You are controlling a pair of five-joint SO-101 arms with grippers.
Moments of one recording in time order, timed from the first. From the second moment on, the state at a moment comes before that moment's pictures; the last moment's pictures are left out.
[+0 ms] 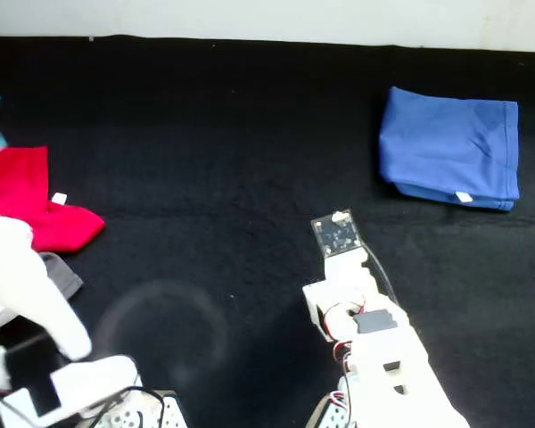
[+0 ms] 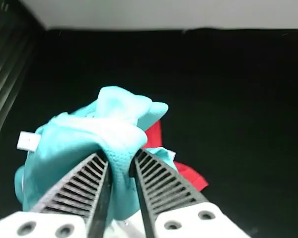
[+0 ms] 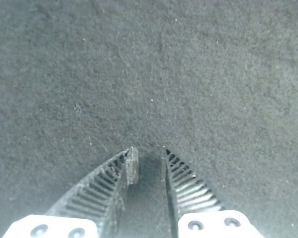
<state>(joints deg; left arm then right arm) -30.5 -10.9 -40.8 86.5 -20.5 -16.7 -52.7 87.5 28.5 7.9</state>
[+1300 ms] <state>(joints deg) 6.6 -2.1 -3.8 93.7 -20.4 -16.7 -52.7 89.5 24.9 7.9</state>
